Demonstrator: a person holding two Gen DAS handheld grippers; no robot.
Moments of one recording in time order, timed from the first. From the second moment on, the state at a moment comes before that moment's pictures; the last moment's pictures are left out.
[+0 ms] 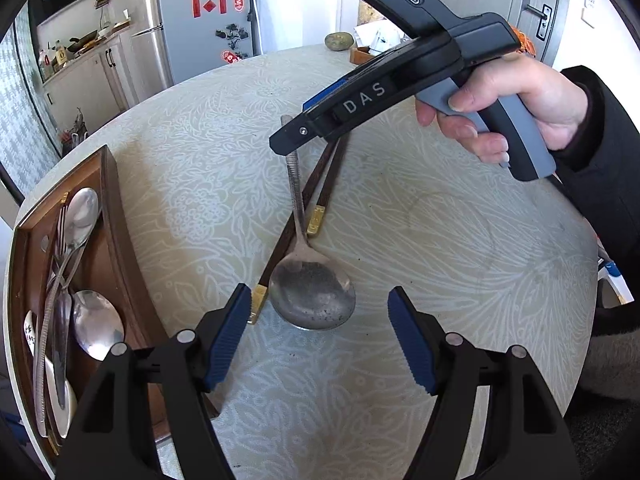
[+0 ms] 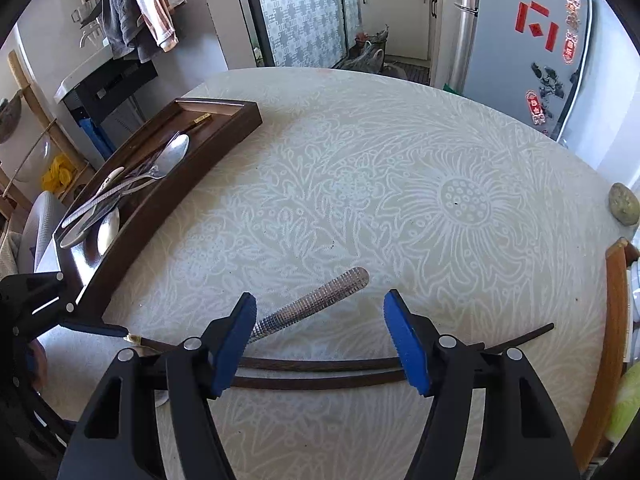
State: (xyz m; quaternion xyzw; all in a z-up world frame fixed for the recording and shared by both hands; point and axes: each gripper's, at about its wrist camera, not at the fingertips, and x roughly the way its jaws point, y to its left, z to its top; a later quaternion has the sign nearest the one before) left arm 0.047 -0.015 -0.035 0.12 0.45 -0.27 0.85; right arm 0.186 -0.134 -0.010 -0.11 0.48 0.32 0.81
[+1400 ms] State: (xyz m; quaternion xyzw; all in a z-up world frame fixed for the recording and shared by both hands) left arm 0.044 -0.023 -0.040 0.18 0.43 -0.25 0.85; right arm 0.190 -0.124 -0.008 0.01 0.48 0.38 0.79
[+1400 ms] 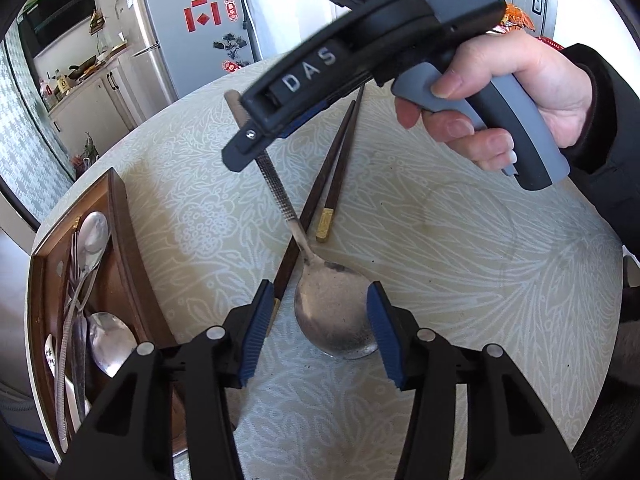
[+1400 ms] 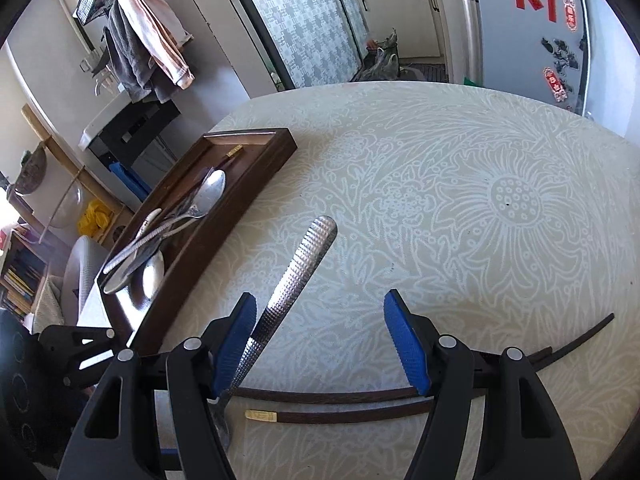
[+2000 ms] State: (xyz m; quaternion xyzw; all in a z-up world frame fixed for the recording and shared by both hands) left arm 0.053 -0.007 -0.038 0.11 0.43 -0.27 0.85; right arm 0.165 -0.111 0.027 0.02 0.43 0.44 0.79
